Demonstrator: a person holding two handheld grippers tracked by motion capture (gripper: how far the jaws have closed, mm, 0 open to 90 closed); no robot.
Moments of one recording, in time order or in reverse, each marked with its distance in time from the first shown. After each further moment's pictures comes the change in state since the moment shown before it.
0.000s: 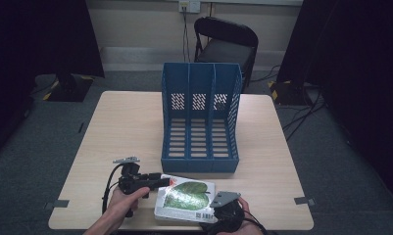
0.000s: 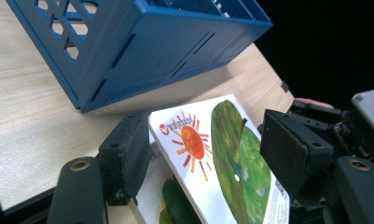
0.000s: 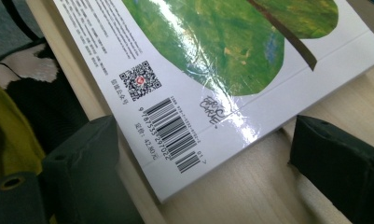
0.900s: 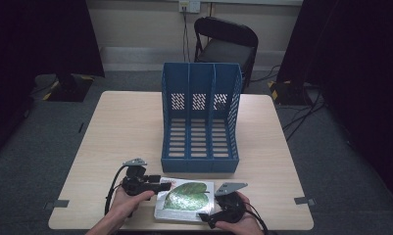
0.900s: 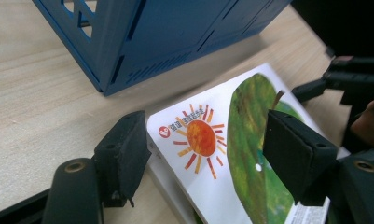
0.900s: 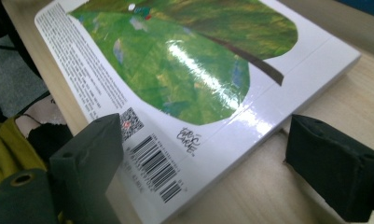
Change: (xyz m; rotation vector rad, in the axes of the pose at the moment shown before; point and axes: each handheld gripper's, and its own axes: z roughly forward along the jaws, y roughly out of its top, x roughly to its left) left arm 0.000 -0.003 0.012 0.098 0.120 0.091; right arm -0.021 0.005 0.001 -0.061 0.074 0.176
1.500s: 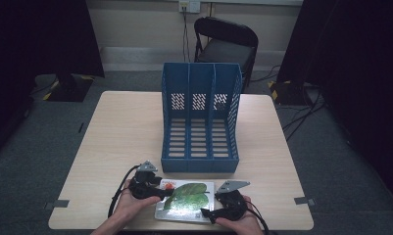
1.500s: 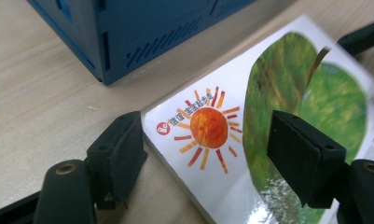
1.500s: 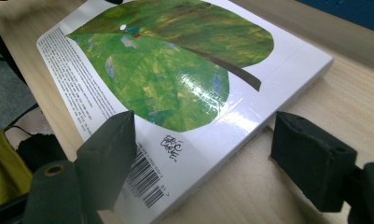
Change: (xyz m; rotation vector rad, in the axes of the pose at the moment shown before) left arm -0.008 -0.004 0.019 0.113 0.121 0.146; right arm -0.006 0.001 -0.001 -0.025 -0.026 0.032
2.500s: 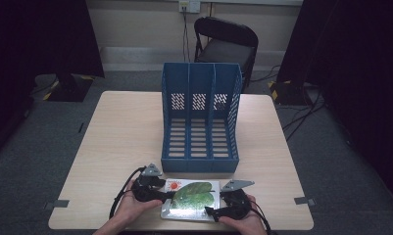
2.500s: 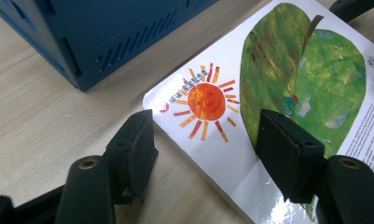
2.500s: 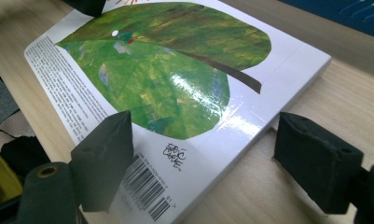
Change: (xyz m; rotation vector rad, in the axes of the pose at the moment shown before) left arm -0.012 -0.001 0.005 0.028 0.028 0.135; right arm -0.008 -0.003 -0.006 0.002 -0.046 0.028
